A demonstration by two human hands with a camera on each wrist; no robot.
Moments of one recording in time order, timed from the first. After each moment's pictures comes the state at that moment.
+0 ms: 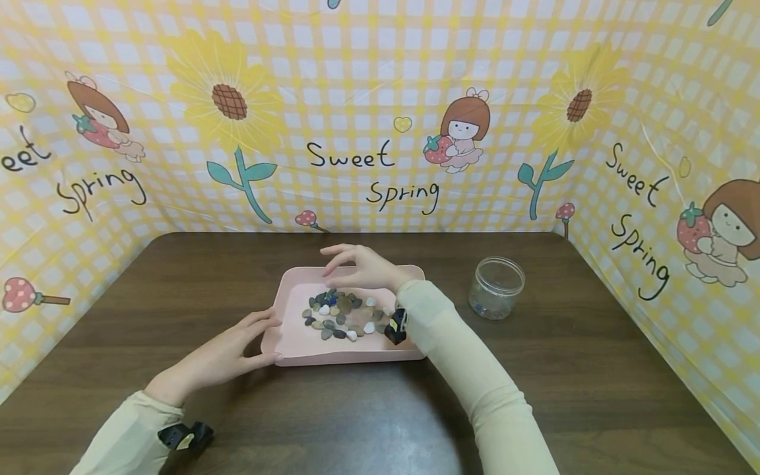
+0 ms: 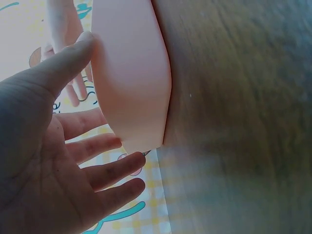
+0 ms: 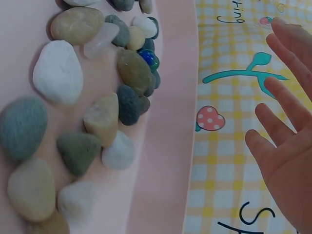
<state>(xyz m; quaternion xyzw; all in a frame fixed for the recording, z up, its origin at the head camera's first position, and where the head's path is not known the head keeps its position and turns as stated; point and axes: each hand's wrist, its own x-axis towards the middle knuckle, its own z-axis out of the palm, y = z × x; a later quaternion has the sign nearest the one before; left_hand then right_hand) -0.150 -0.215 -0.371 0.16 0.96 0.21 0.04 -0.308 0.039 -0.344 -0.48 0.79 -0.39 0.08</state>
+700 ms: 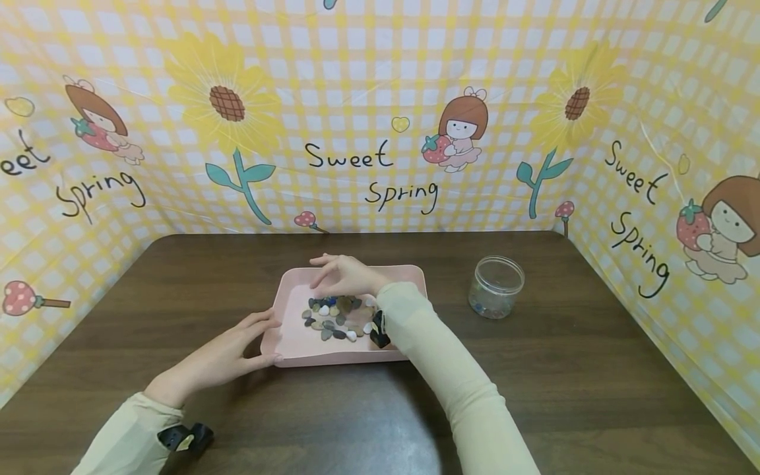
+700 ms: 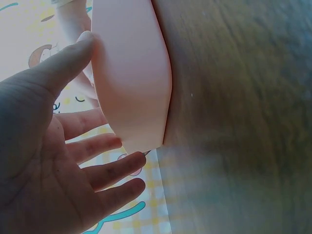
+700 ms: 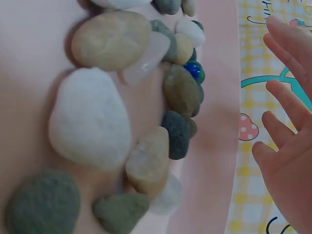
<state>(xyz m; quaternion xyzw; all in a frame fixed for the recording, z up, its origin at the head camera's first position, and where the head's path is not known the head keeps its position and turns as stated) -0.149 -0.213 -0.369 0.16 0.96 0.20 0.05 -0.317 0.011 -0.366 -0.47 0.81 -0.34 0.12</state>
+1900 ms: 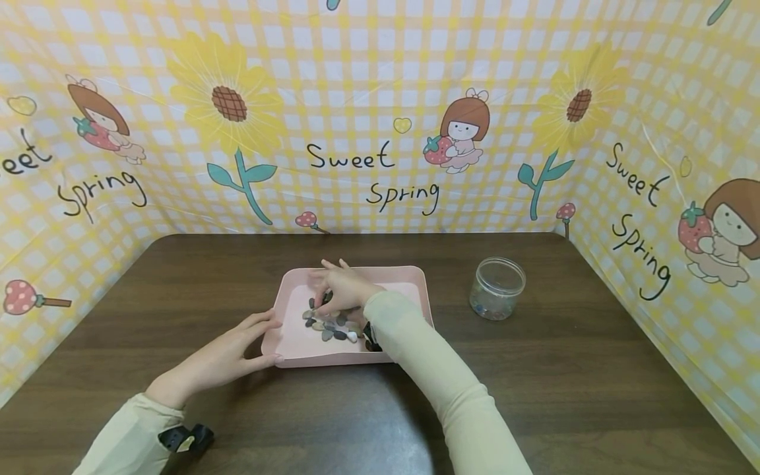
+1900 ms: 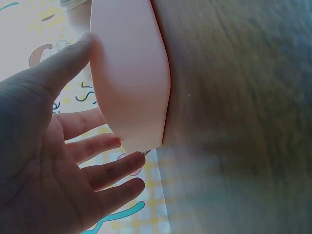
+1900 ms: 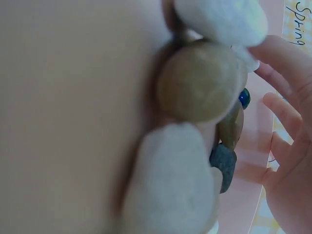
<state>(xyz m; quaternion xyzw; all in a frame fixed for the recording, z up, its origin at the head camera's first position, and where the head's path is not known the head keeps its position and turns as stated) -0.148 -0.215 -0.372 0.17 0.96 0.21 0.02 -0.311 -0.007 -0.384 -0.46 0.86 -0.19 0.11</state>
